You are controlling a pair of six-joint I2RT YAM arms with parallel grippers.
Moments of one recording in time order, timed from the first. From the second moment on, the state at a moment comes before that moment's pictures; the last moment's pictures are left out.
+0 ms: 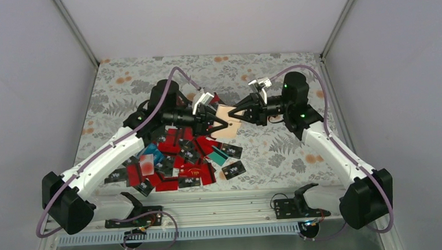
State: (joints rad) left arm -0.67 1.27 1.12 -0.26 0.90 -0.25; right arm 0.37 1.18 0.94 0.14 -1.32 0.36
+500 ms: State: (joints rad) left arm -0.67 1.20 1.12 -0.27 0.87 -0.24; right arm 0.38 1.19 0.97 0.07 -1.34 0.29
